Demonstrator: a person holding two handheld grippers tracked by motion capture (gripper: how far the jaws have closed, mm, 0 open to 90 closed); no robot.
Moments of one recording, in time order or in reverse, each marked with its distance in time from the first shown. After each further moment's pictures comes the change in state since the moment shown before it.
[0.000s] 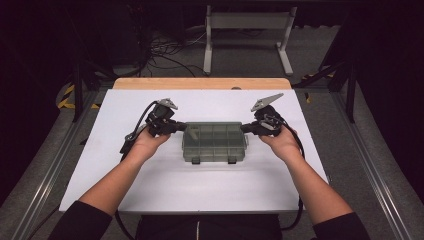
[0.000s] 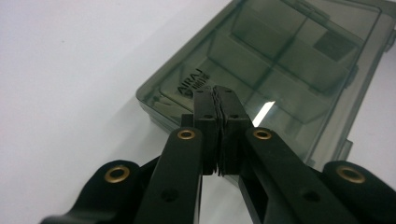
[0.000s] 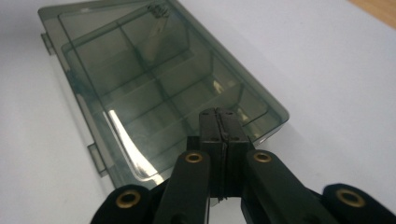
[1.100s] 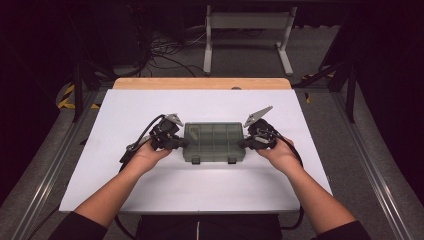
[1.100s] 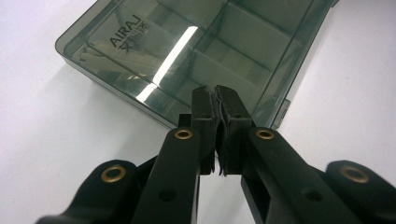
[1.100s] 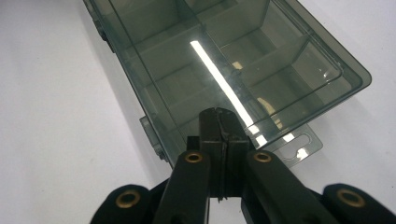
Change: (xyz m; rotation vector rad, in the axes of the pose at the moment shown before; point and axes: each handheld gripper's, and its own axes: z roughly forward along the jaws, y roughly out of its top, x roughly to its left) left arm -0.024 -0.019 0.014 0.111 -0.042 0.070; right arm 0.025 -0.016 0.017 0.124 0.053 -0.054
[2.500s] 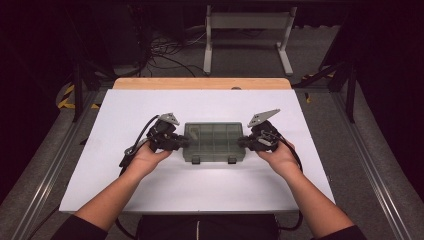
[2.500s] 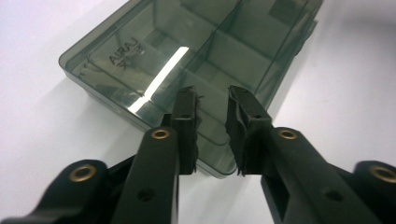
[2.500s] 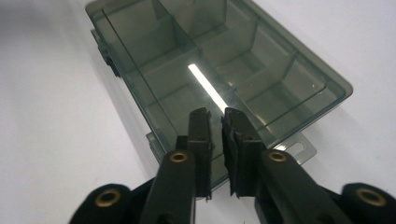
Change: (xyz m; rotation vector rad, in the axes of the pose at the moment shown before) left arm -0.005 -0.008 -0.012 -0.134 -0.037 -0.041; right arm 0.007 -0.008 -0.009 -0.132 -0.033 0.036
